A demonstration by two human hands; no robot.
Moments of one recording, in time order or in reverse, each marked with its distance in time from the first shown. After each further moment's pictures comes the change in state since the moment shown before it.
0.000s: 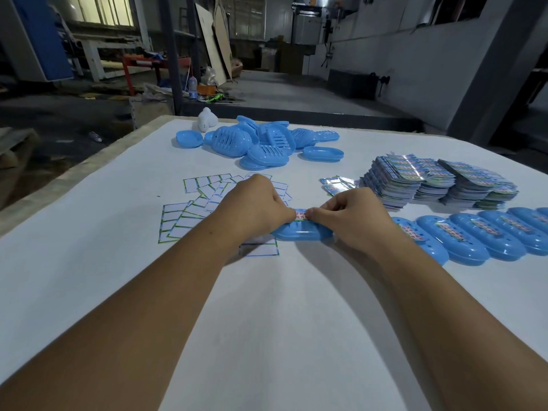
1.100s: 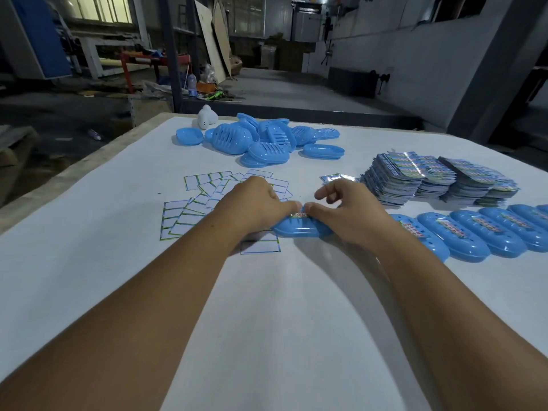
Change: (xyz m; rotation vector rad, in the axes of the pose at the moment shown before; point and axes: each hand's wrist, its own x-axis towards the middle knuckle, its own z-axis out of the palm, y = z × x) left_hand 0.006 -0.008 0.006 -0.028 0.000 -0.031; right_hand -0.001 -0.006 0.000 -0.072 -0.022 -0.057
